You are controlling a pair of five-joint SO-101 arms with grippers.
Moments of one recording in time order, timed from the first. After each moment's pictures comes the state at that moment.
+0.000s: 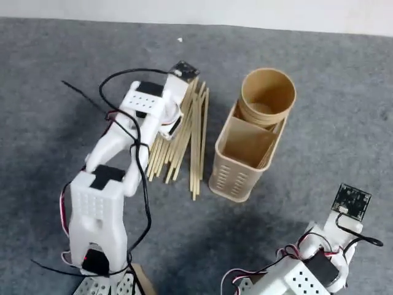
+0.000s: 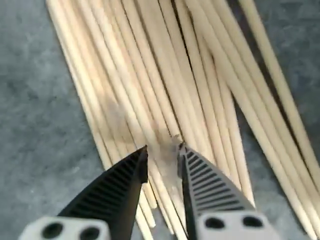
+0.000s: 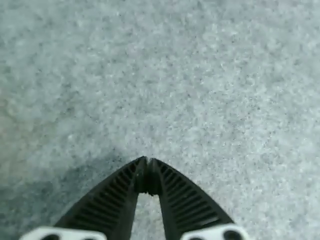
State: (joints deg) left arm 9.1 32.3 -12.9 70.3 -10.9; right arm 44.0 -97.5 96.2 59.9 26.9
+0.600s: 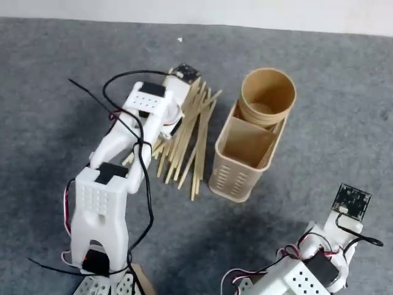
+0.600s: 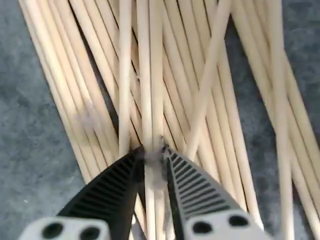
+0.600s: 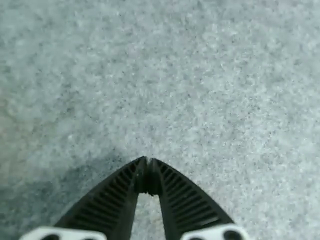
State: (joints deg) left arm 9.3 36.4 -16.0 70.2 -10.7; right arm 44.0 -97.5 96.2 59.9 26.9
